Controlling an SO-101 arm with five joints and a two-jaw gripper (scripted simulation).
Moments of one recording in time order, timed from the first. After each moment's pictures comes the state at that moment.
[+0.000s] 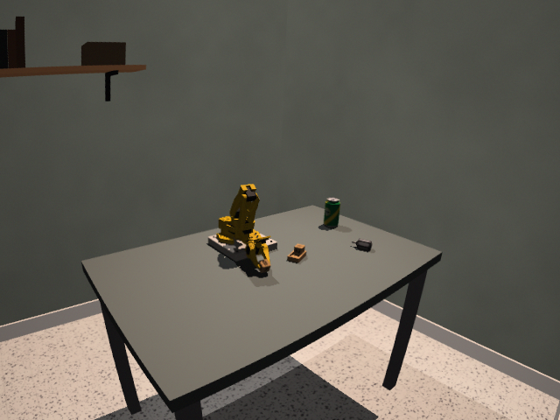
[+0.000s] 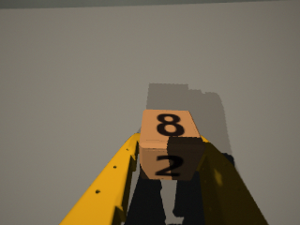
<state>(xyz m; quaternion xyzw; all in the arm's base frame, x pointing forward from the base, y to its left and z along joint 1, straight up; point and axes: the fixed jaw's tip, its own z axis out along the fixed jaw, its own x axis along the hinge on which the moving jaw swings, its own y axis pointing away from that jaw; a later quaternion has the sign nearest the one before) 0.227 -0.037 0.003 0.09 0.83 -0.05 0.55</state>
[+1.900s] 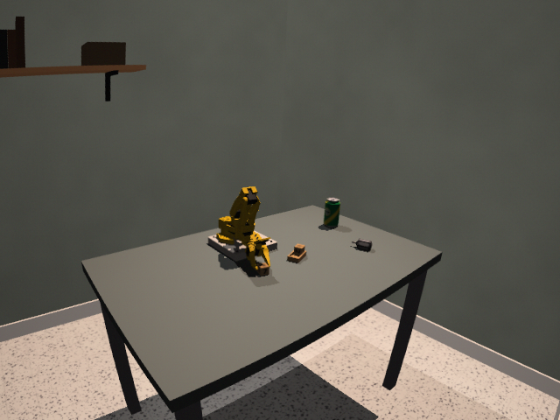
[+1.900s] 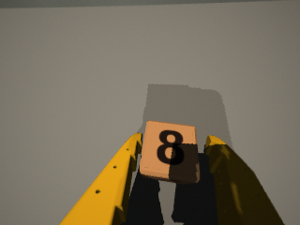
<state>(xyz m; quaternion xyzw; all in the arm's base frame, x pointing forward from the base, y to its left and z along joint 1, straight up) 0.228 -0.038 -0.002 0.09 0.83 -0.05 0.55</state>
